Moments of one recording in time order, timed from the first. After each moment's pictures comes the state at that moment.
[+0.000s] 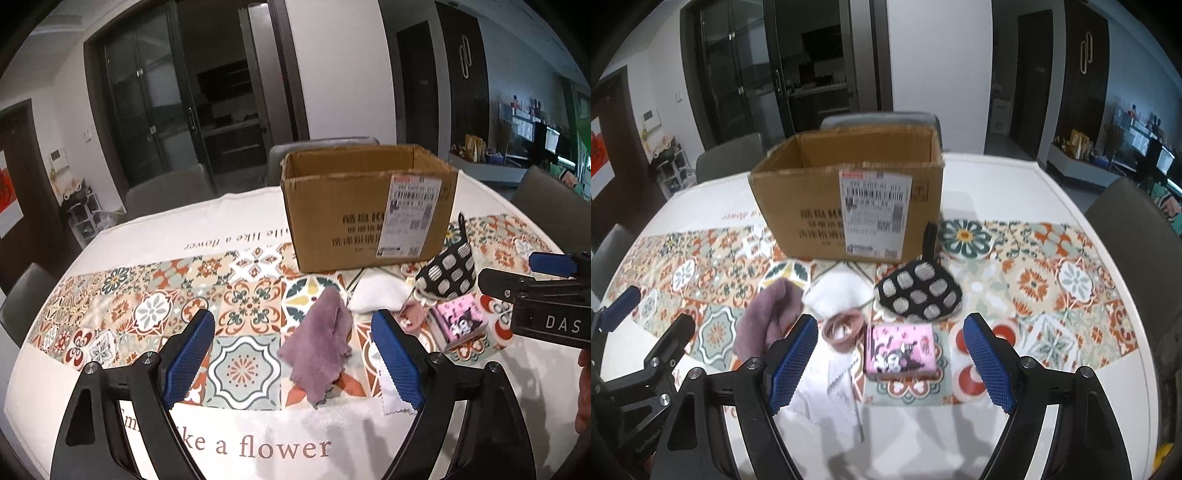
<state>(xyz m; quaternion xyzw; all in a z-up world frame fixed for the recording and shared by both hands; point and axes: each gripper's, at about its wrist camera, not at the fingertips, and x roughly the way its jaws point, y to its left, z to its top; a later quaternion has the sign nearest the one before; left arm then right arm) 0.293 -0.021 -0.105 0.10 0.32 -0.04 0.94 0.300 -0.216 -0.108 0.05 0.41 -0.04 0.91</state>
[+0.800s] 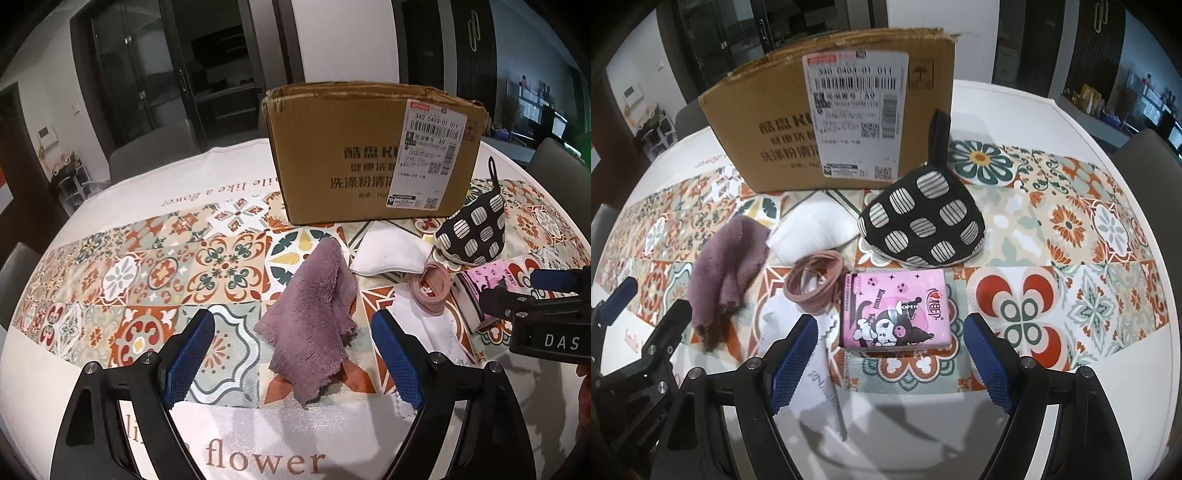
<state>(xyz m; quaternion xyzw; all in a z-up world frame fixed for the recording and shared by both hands) 0.334 -0.027 -0.167 0.10 0.39 -0.05 0.91 0.336 -0.224 -0.183 0.06 0.51 -0.04 0.86</state>
